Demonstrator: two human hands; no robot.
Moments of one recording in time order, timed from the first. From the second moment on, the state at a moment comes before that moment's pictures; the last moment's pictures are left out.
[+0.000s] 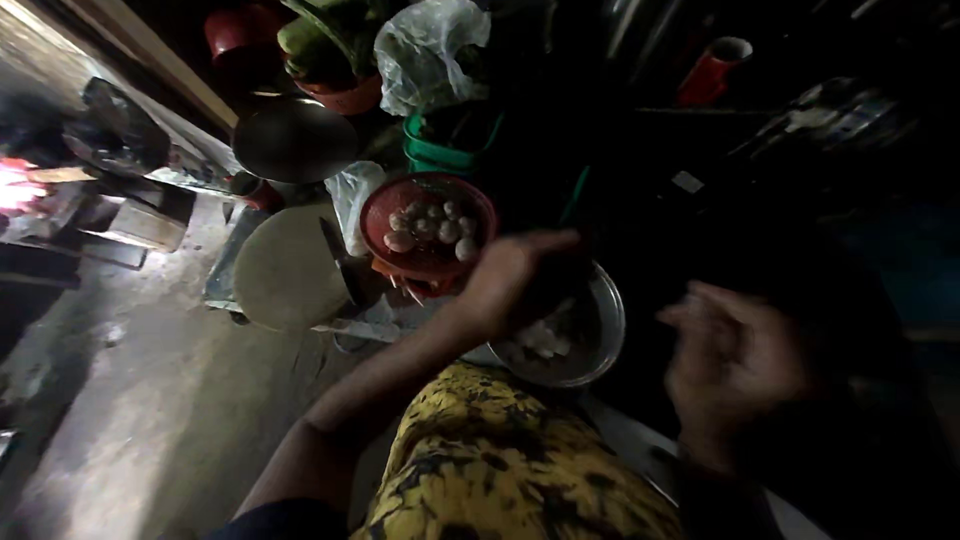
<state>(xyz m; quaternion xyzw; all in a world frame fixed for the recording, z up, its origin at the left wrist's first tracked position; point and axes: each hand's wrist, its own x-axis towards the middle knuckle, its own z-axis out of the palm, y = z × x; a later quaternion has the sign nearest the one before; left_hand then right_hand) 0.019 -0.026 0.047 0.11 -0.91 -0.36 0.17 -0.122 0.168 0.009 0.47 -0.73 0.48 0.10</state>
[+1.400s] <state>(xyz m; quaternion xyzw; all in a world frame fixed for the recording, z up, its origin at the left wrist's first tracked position) 0.103 0.021 -0.103 0.35 -0.66 -0.66 0.12 -0.076 0.068 -0.074 0.70 -0.63 0.26 -0.21</state>
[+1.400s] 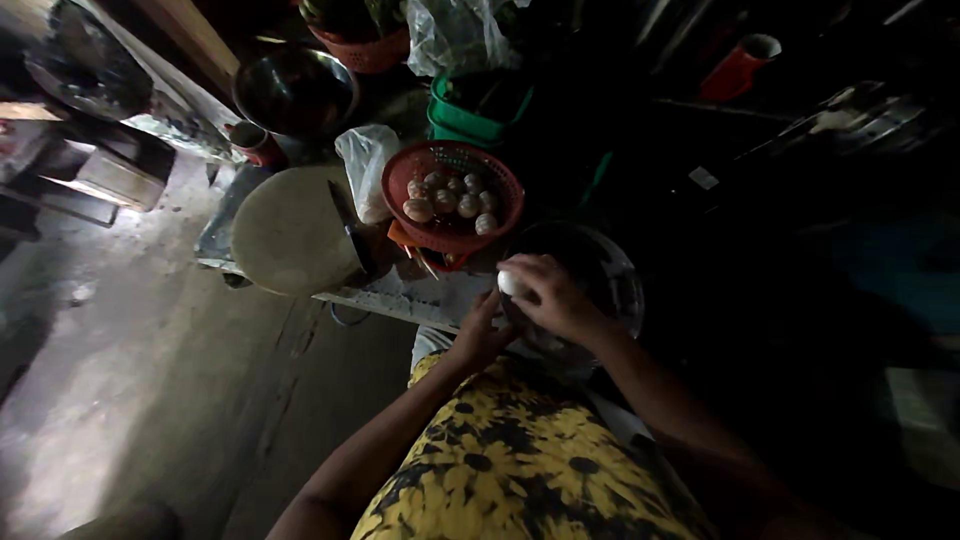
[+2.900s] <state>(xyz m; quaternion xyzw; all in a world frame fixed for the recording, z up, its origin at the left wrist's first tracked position) 0.045 0.008 -0.094 0.18 -0.75 -0.62 0.15 -0.074 0.132 -0.089 0.41 -0.71 0.55 -0.20</state>
